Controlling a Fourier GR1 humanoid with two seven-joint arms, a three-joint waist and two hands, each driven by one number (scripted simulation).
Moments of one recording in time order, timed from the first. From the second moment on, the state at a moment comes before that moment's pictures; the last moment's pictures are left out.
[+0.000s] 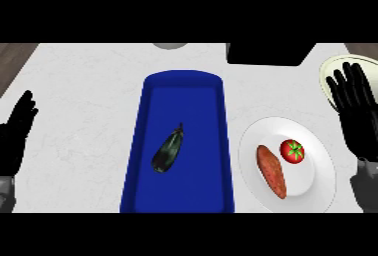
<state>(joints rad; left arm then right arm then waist) -0.07 0.51 0.02 -1.48 0.08 0.21 0.14 -0.19 -0.41 -0.02 -1.50 -0.44 -0.01 -0.19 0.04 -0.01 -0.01</state>
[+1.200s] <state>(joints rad) -0.10 0.18 -0.21 -1.58 0.29 0.03 0.13 0.14 -0.72 0.18 -1.82 0.40 -0.23 0.11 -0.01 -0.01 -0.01</state>
